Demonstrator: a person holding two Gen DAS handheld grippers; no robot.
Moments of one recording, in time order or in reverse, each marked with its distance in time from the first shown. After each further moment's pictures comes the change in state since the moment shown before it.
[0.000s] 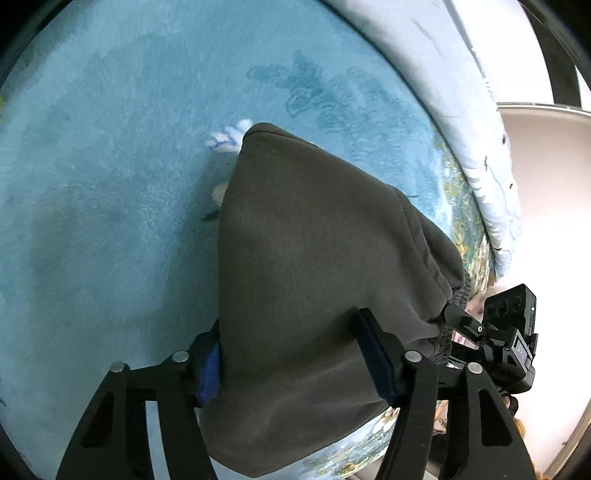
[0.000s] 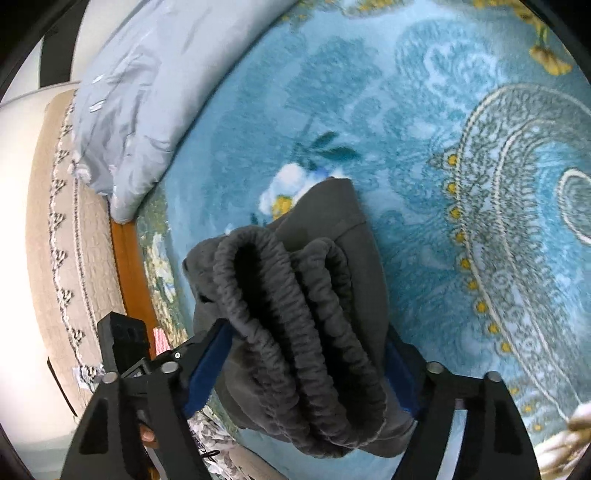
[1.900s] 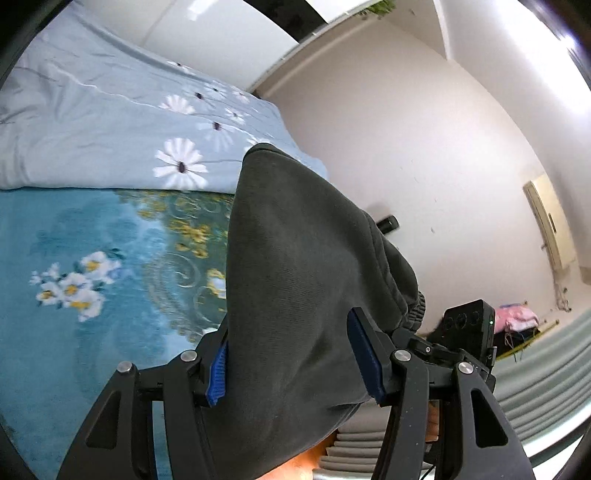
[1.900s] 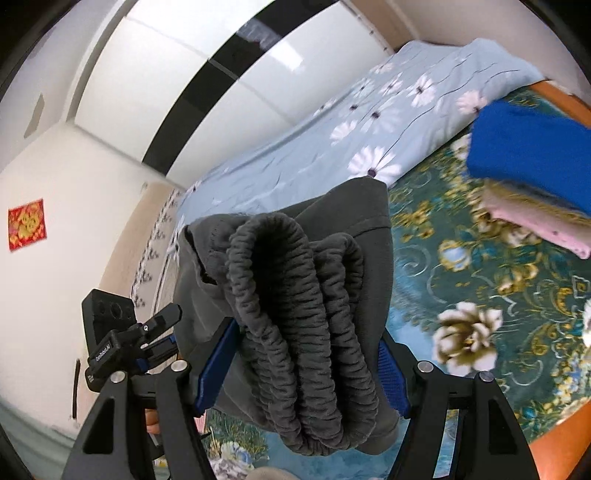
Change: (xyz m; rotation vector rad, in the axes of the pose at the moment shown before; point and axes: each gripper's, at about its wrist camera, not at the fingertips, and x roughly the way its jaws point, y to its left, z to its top) left arm -0.250 -0.259 -0.247 0.701 -0.143 -0.389; right arm -0.378 0.083 -0.330 -0.082 -0.735 0.026
